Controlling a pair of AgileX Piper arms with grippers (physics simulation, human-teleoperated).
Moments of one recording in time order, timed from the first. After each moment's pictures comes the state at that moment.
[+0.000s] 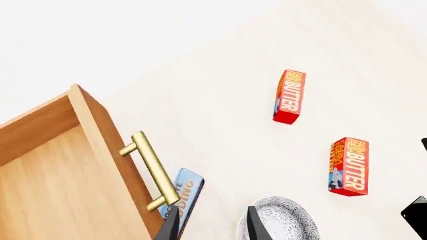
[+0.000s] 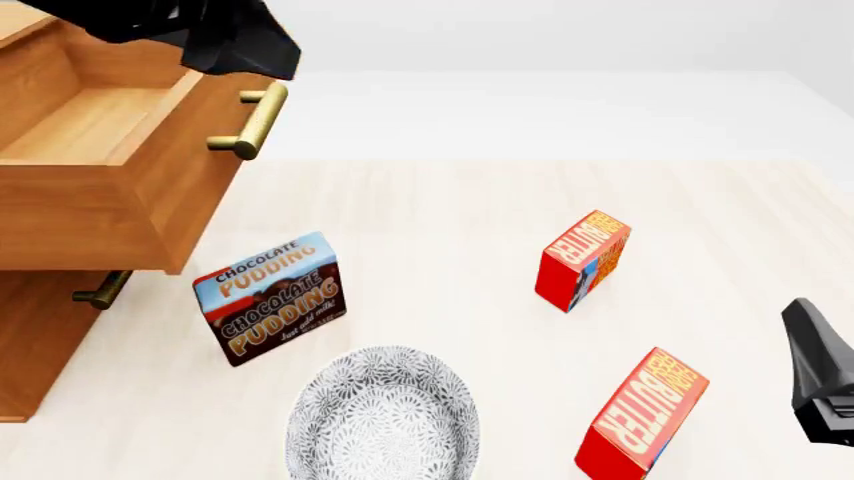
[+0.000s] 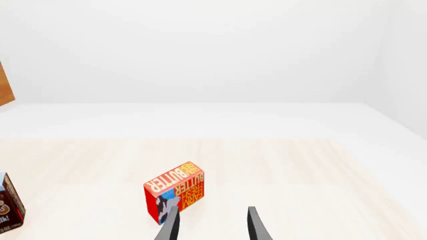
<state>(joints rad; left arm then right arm) -0.56 1.24 -1.51 1.05 0.02 0.00 0.01 0.00 0.00 0.00</state>
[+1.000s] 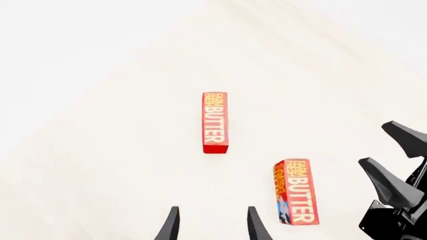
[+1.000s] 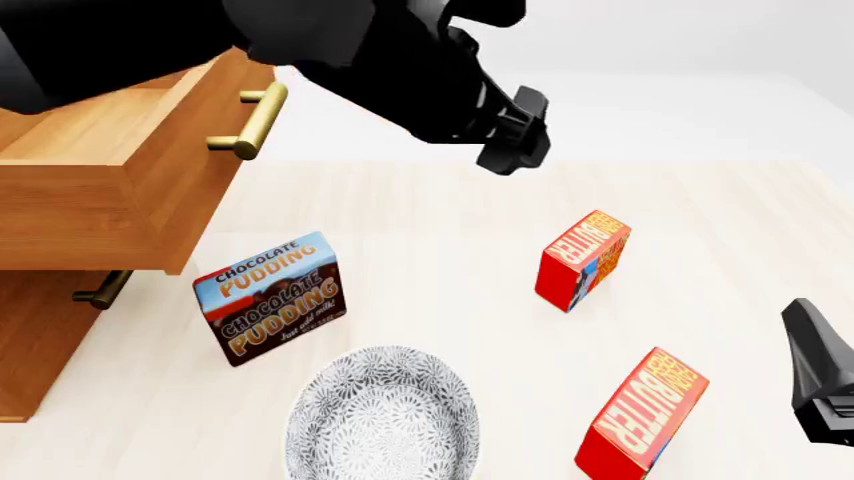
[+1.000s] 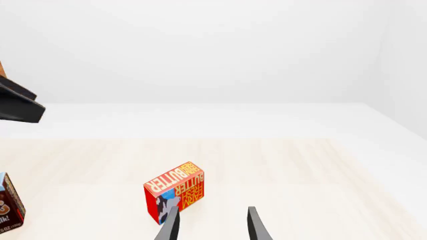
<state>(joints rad) -0.86 1.60 -1.56 0.72 -0.05 0.00 0.01 0.00 0.00 0.00</state>
